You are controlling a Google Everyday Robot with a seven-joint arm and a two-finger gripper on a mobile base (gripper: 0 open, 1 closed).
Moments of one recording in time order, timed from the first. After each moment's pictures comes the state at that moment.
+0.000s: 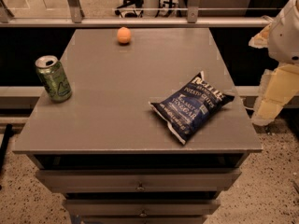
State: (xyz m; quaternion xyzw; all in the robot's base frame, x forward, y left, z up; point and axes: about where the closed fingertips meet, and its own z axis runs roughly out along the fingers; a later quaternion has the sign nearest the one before) arm 0.439 -0.216 0.977 -0.60 0.78 -0.04 0.16
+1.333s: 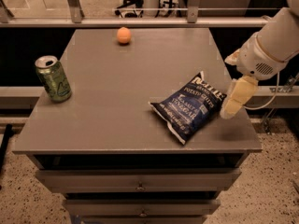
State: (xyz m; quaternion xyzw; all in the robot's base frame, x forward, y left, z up) arm 0.525 -0.216 0.886 -0.58 0.79 0.05 0.20
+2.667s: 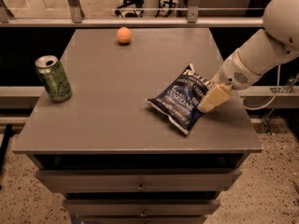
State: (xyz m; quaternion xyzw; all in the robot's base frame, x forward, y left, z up) arm 0.547 -0.184 0.837 -0.50 0.83 0.13 0.20
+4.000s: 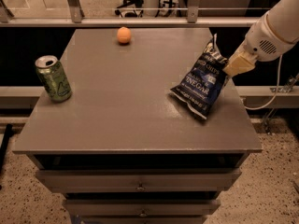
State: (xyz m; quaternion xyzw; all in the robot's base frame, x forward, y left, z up) arm 0.562 -0.229 0.921 -0.48 0.84 0.04 0.25
